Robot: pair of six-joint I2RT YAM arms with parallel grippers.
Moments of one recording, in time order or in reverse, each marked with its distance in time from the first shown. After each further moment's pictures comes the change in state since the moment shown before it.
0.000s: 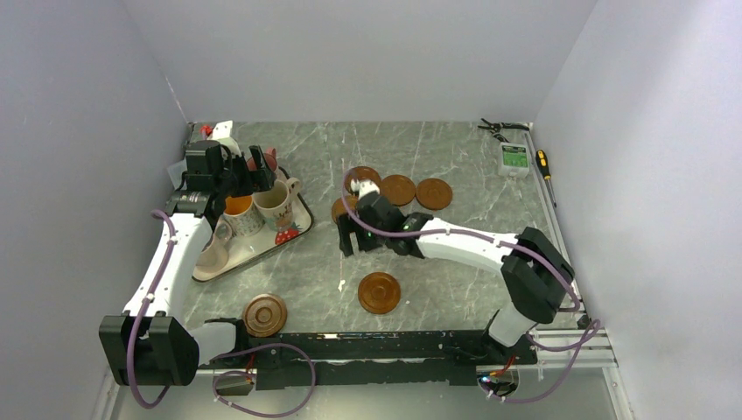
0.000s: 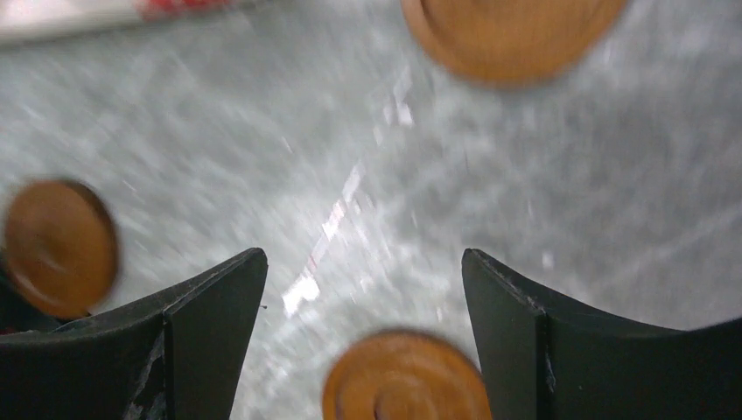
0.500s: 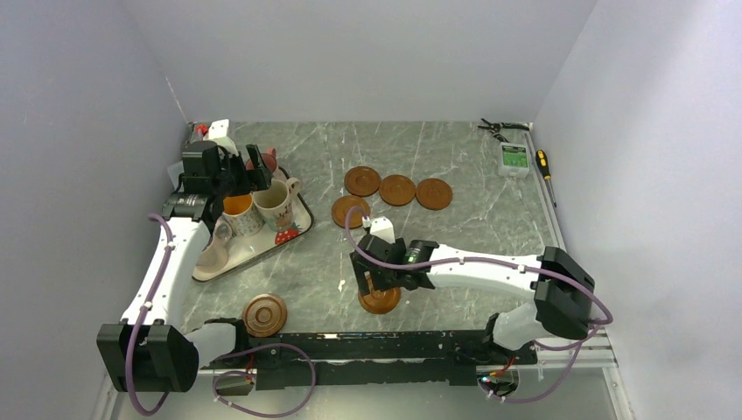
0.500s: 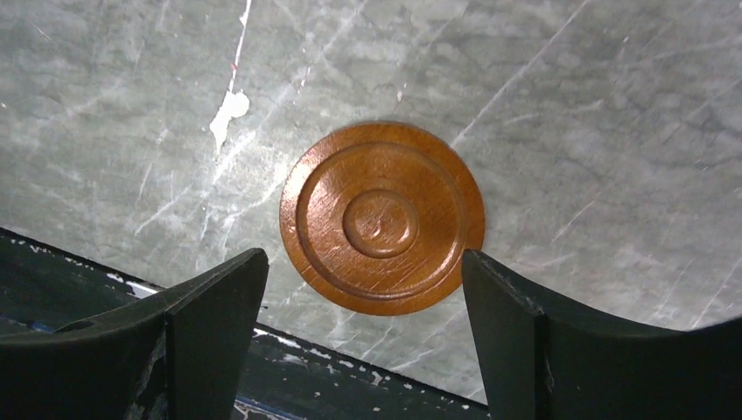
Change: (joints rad) left arm 0.000 -0.033 0.000 0.005 -0.034 0.010; right arm 0.249 -0.154 -0.117 -0.439 0.262 0.272
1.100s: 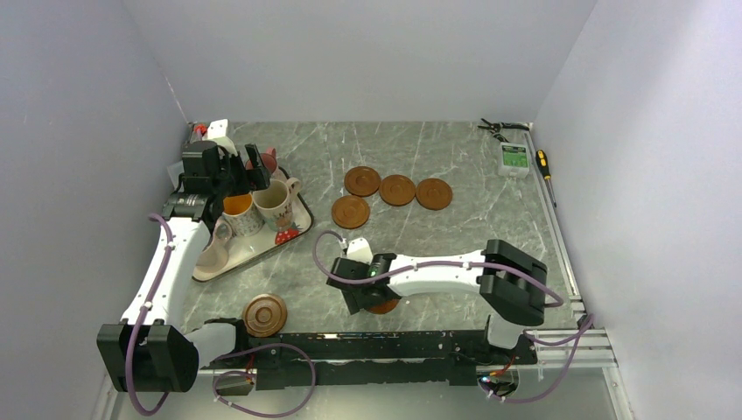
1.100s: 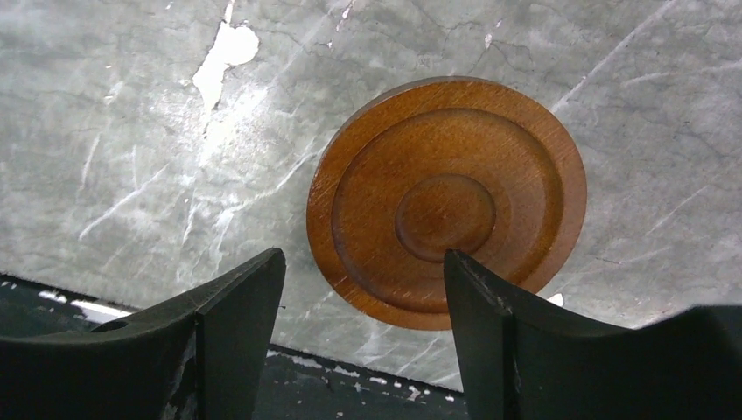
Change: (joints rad) left arm 0.000 0.000 0.000 0.000 -0.029 0.003; right arm 0.127 0.248 0.100 -0.058 0.023 0.095
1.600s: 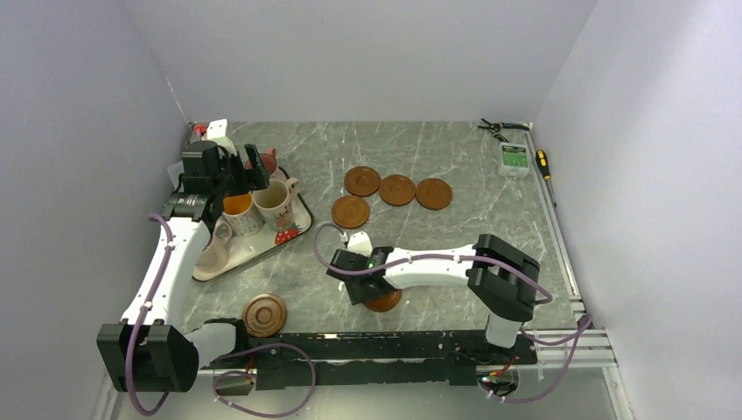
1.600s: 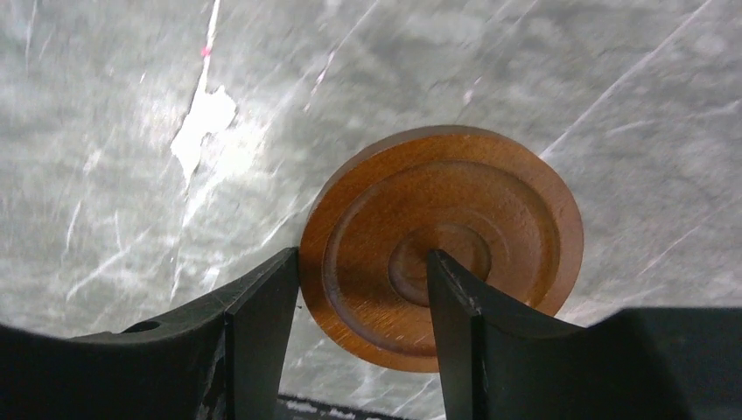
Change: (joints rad) left arm 0.000 0.000 0.000 0.000 -0.016 0.000; right arm -0.044 0.071 0.022 0.028 0.003 -0.020
